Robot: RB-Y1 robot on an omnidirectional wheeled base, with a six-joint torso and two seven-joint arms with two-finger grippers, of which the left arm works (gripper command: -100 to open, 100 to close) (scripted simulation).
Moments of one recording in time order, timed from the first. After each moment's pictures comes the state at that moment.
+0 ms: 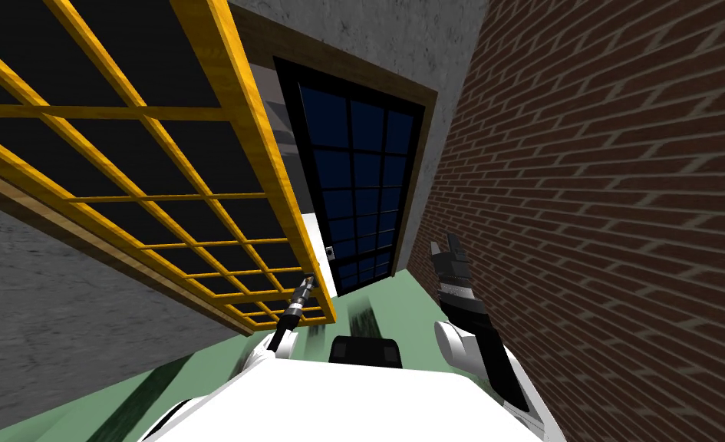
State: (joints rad) arm -0.08 0.24 0.19 -0.54 -0.07 -0.93 -0.96
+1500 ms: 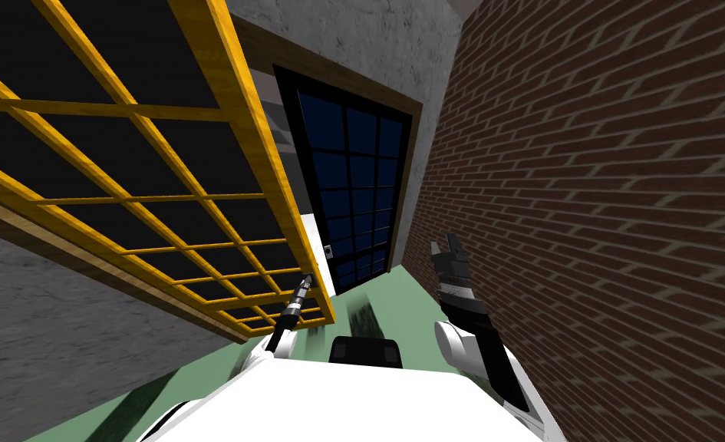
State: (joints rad) arm -0.07 0.25 0.16 -0.56 0.03 -0.92 -0.60
